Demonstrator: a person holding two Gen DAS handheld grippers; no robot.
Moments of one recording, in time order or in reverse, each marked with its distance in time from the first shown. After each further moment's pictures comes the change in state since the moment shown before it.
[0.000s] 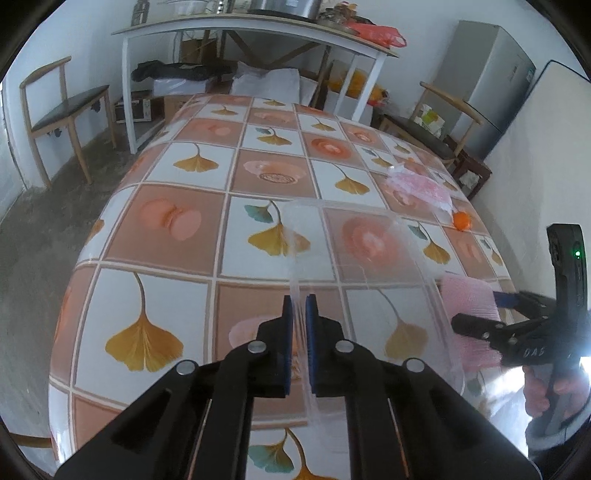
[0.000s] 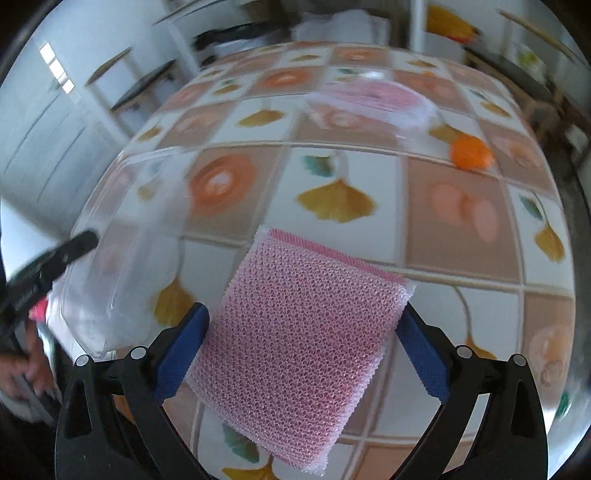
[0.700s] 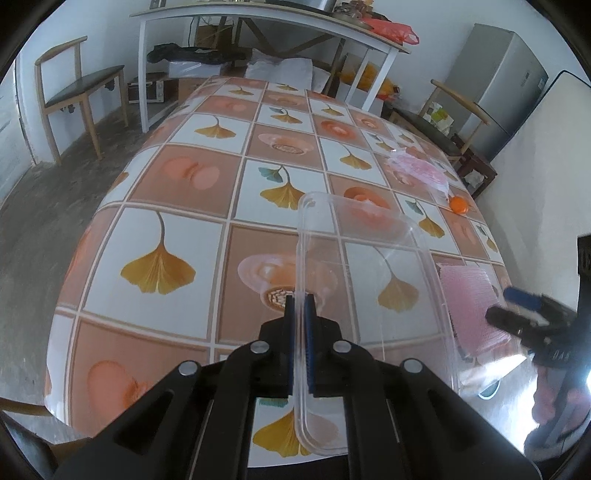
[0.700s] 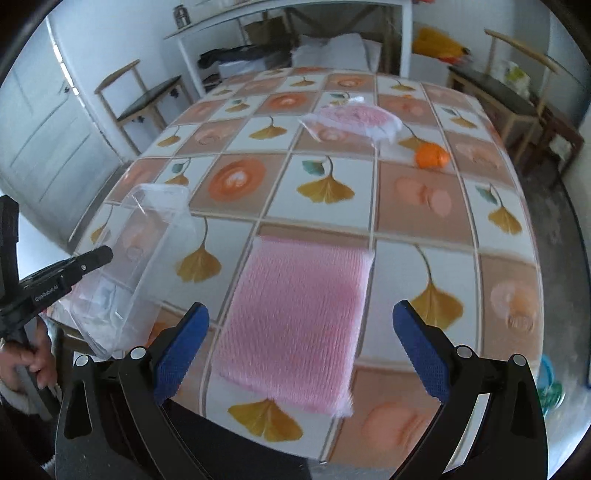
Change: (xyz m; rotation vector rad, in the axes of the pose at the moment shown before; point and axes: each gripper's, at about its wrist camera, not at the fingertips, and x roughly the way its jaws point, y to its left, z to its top) left arm -0.022 0.000 -0.033 -0.067 0.037 0.020; right arm -0.047 0.003 -0.033 0.051 -0.091 -0.044
